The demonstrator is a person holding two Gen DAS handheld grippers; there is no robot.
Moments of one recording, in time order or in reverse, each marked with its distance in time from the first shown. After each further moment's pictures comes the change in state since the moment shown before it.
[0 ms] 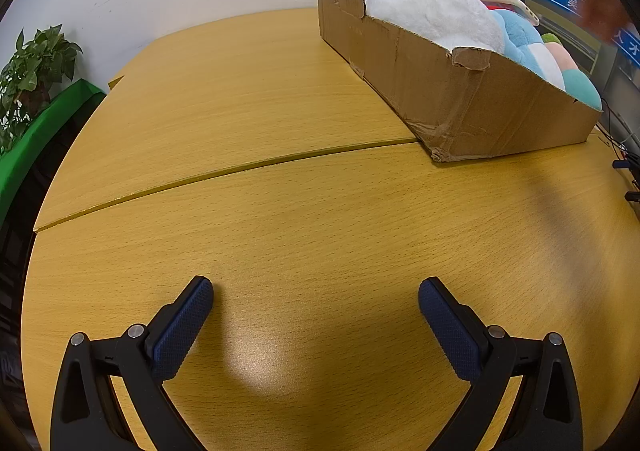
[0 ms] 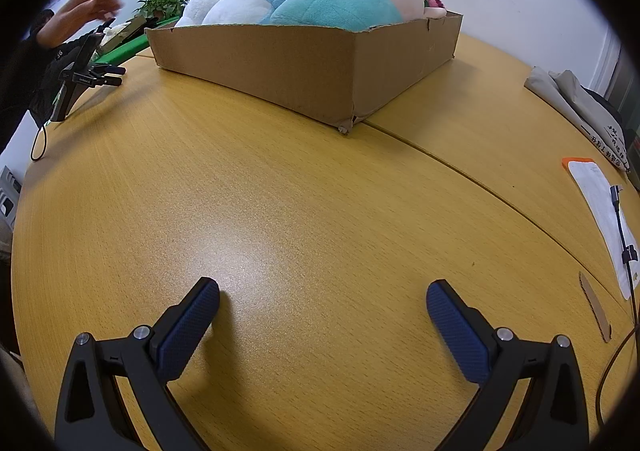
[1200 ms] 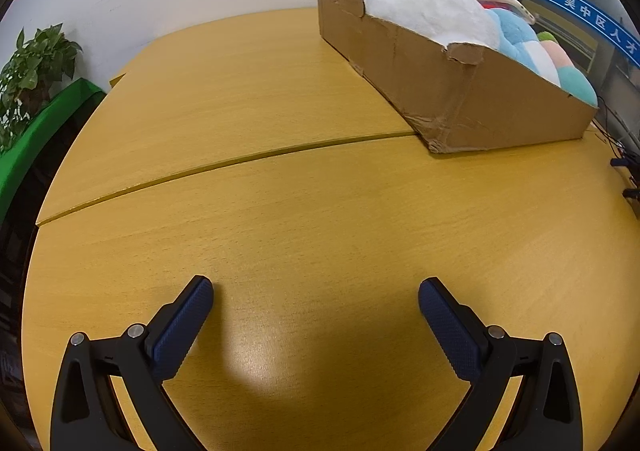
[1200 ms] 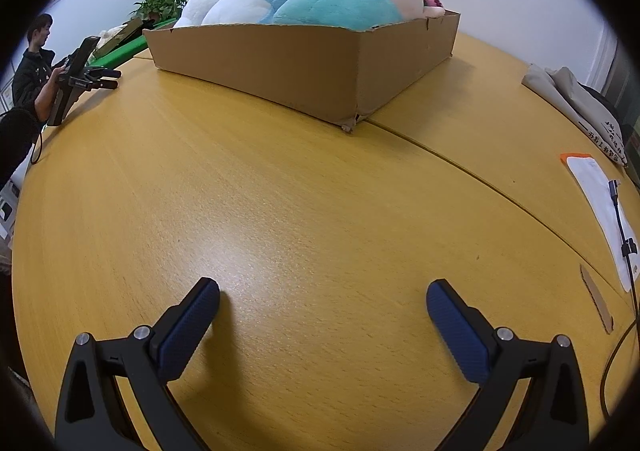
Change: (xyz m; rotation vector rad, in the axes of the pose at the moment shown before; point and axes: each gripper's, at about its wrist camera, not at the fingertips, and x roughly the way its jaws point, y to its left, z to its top) left arm -0.001 0.008 -0.002 -0.001 0.004 -0.003; right arm -0.002 0.002 -0.002 0.012 0.001 -0.004
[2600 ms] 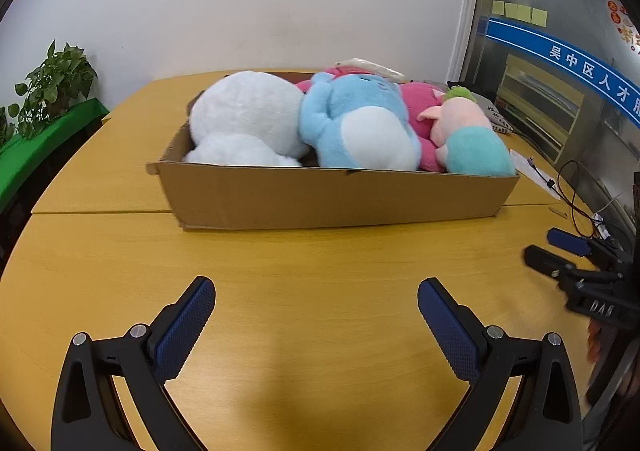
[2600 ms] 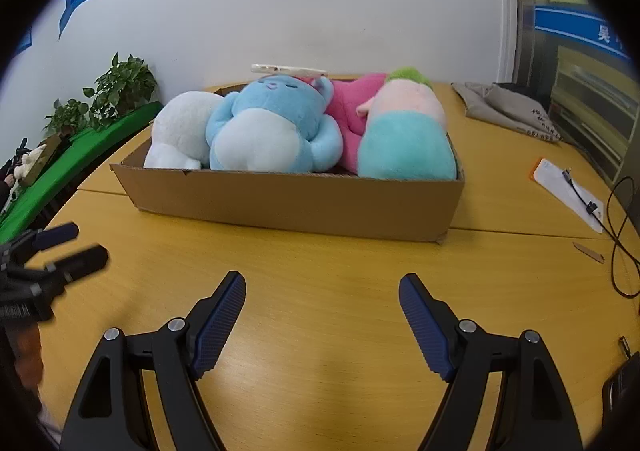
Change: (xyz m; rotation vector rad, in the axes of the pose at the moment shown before) left arm -0.073 -0.218 0.034 -0.101 -0.184 0.015; right arm -0.028 0.143 0.093 0.398 -0.196 -0.251
